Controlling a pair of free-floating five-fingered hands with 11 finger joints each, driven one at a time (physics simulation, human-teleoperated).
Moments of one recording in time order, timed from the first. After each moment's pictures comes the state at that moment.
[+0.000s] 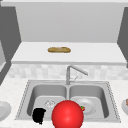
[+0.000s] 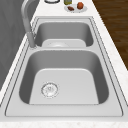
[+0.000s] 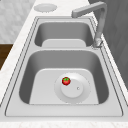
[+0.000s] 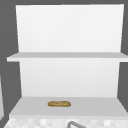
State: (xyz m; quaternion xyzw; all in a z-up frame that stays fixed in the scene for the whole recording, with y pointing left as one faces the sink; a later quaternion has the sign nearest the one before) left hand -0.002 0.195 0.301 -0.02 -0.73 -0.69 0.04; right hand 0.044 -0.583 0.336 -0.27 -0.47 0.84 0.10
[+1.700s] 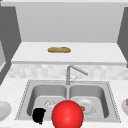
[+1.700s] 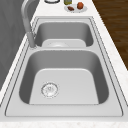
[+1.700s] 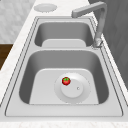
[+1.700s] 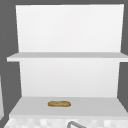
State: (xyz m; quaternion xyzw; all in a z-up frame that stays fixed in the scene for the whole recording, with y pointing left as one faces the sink) left hand -0.002 0.195 0.301 -0.02 -0.73 -0.69 0.04; right hand 0.019 -0.583 0.419 -0.31 -0.53 0.75 0.24
